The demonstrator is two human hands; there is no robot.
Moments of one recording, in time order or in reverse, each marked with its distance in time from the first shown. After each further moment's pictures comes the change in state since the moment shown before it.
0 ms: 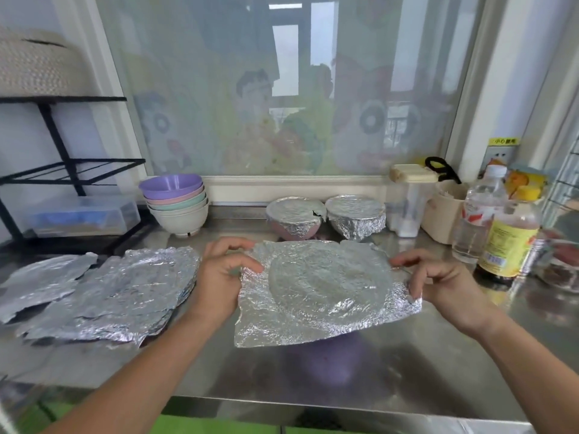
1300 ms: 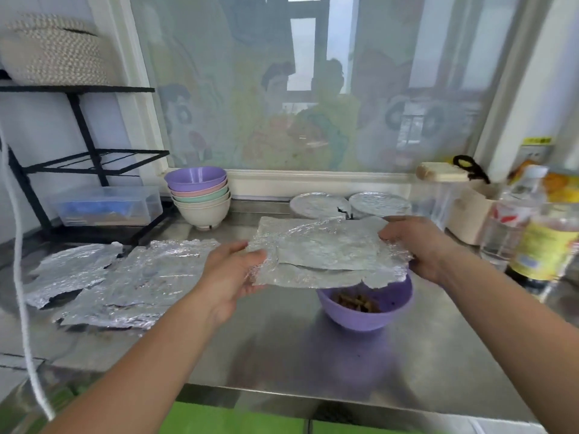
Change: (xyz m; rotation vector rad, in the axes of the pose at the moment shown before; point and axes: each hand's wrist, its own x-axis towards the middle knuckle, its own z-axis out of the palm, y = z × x) left_hand 0.012 0.017 -0.042 -0.579 0.026 -0.966; right_hand 0.082 -0.067 0.084 0.278 0.174 0.595
